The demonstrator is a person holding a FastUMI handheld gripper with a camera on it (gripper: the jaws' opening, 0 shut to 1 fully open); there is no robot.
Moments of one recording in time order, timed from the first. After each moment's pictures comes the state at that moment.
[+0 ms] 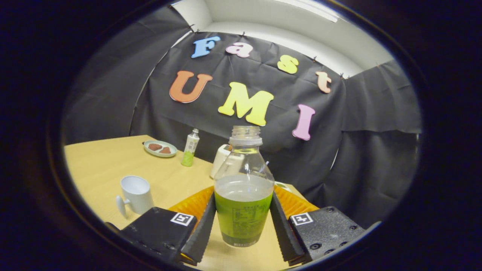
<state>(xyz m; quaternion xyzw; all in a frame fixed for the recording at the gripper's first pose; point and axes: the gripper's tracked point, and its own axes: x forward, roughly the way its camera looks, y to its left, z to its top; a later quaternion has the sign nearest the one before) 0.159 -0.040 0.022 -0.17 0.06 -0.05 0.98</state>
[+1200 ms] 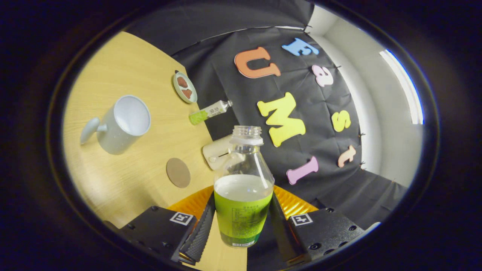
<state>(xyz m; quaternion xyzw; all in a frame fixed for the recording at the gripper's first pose) 0.189 0.000 0.028 -0.55 0.09 -0.09 0.83</state>
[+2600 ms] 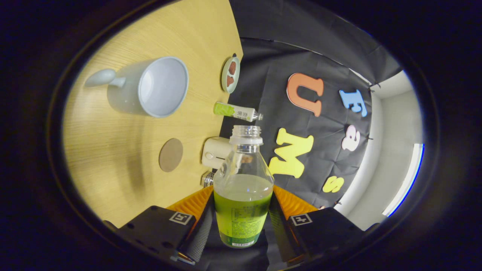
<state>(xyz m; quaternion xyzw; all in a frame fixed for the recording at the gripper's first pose) 0.216 0.051 0.039 -0.76 0.08 -0.09 0.63</state>
